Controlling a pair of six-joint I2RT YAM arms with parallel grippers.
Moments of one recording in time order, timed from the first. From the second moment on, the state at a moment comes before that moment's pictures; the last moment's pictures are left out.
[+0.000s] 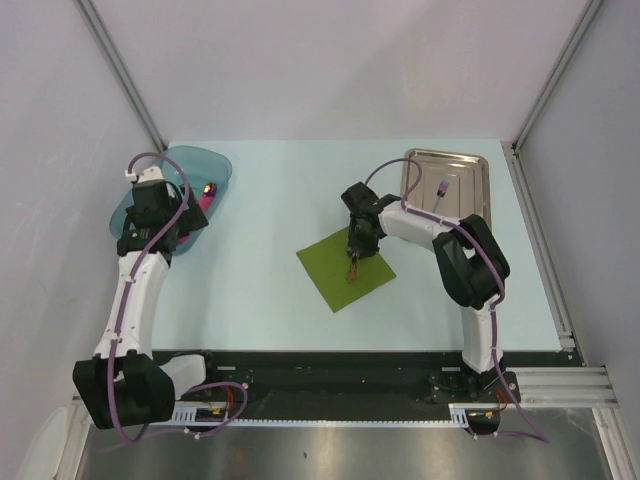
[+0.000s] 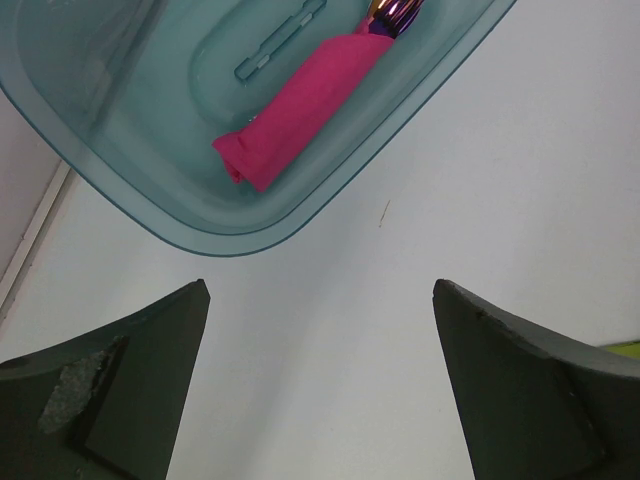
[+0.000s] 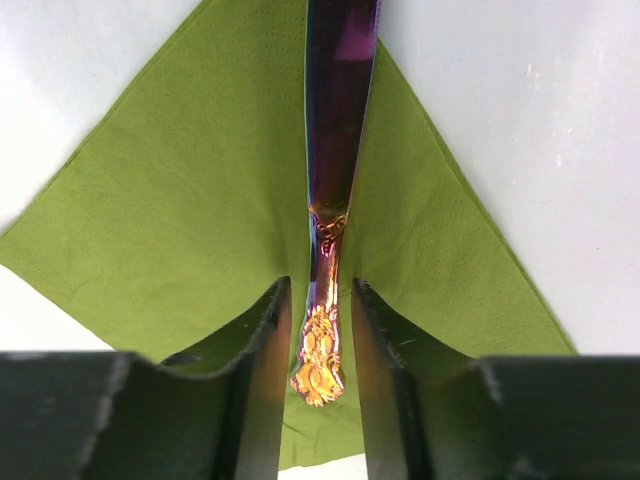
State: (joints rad) left arm 0.12 1.13 1.02 -0.54 -0.18 -0.26; right arm 0.62 2.02 1.46 -0.62 0.07 0.74
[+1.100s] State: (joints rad) left arm 0.12 1.14 1.12 -0.49 -0.10 -0.20; right arm 0.05 1.99 1.58 -0.57 0.11 0.43
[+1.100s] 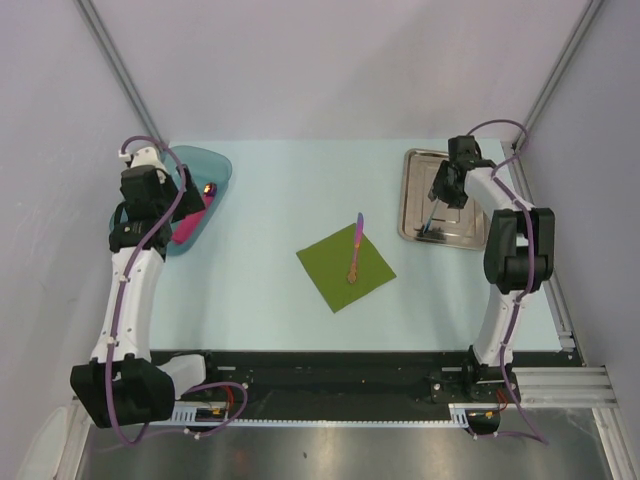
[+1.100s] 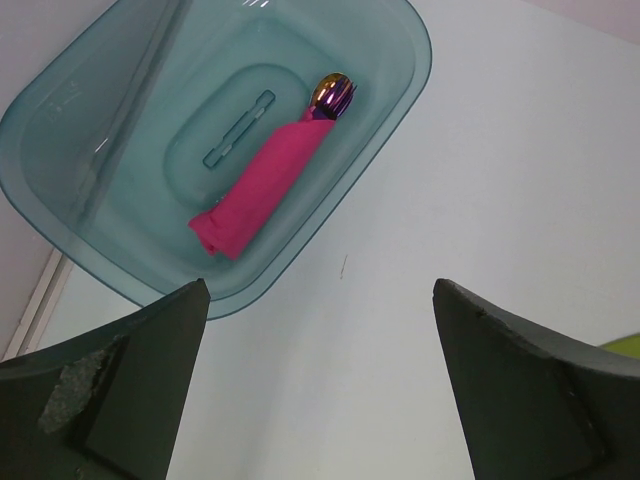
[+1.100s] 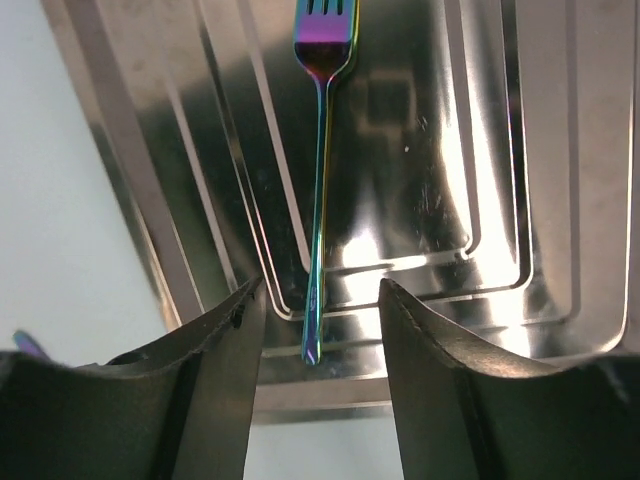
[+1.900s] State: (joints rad) left arm 0.12 1.06 1.05 -0.35 0.10 -0.12; right arm 0.05 2.23 1.73 -0.49 0.16 0.42
